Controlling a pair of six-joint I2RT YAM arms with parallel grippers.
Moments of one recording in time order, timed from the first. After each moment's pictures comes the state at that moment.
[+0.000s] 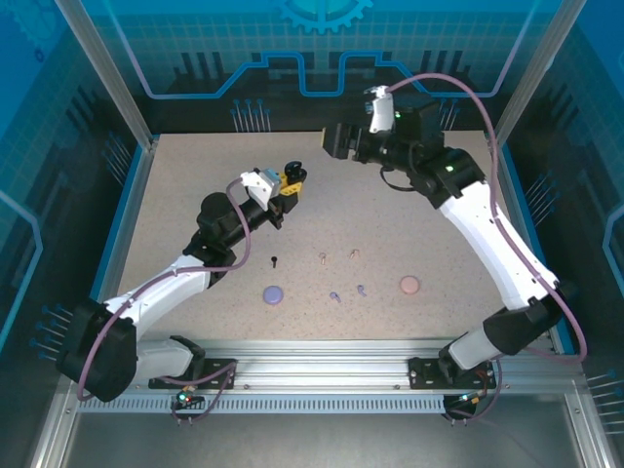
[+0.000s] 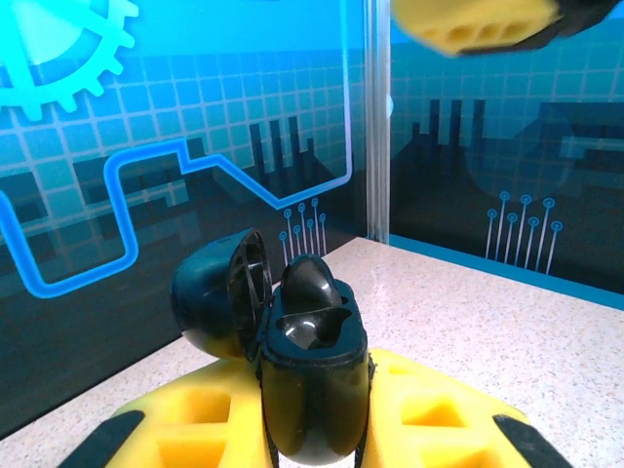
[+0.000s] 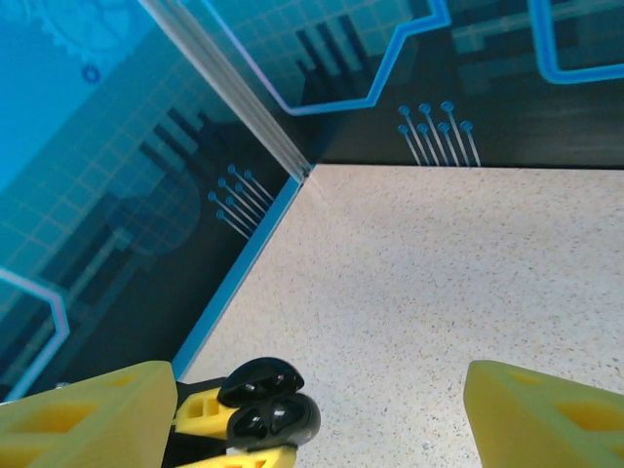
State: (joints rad) left arm -0.43 1.24 0.71 0.62 0.31 0.05; right arm 0.51 1.49 1.77 -0.63 -0.24 0.50
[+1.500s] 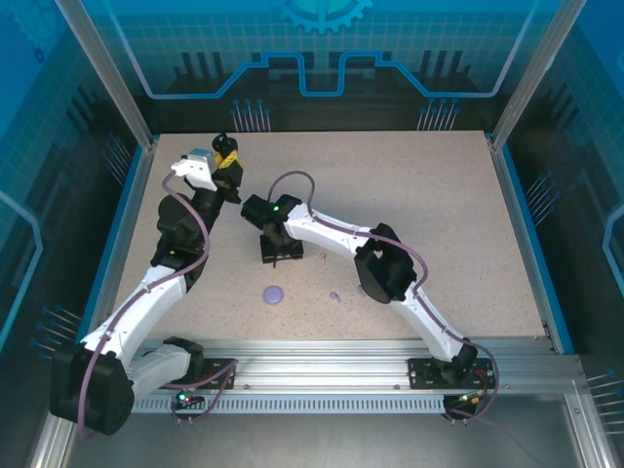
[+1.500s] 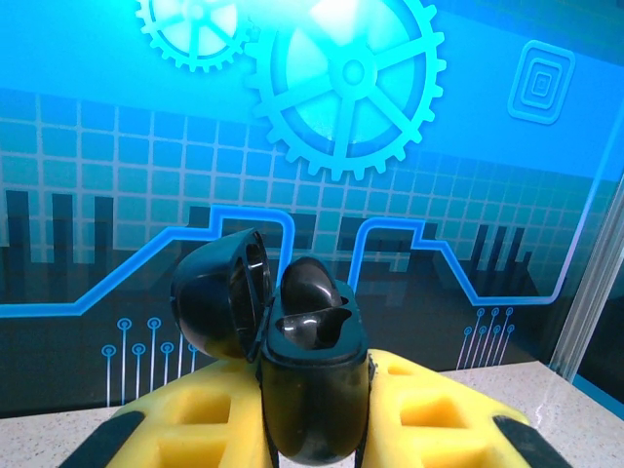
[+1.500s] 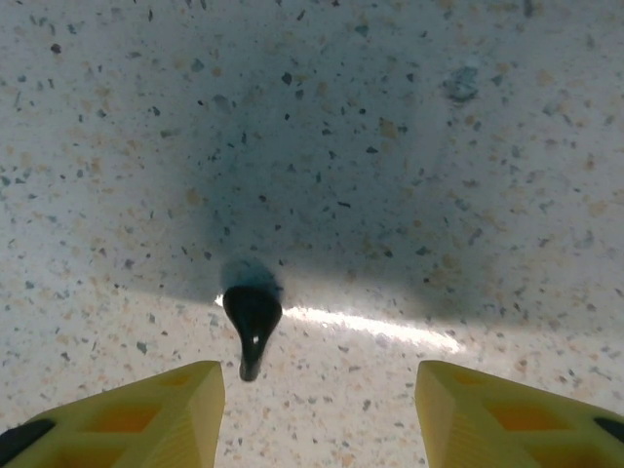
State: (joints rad) left arm -0.22 1.06 0.70 0.56 0.02 -0.17; right arm 0.93 2.43 2.17 -1.15 0.04 0.79
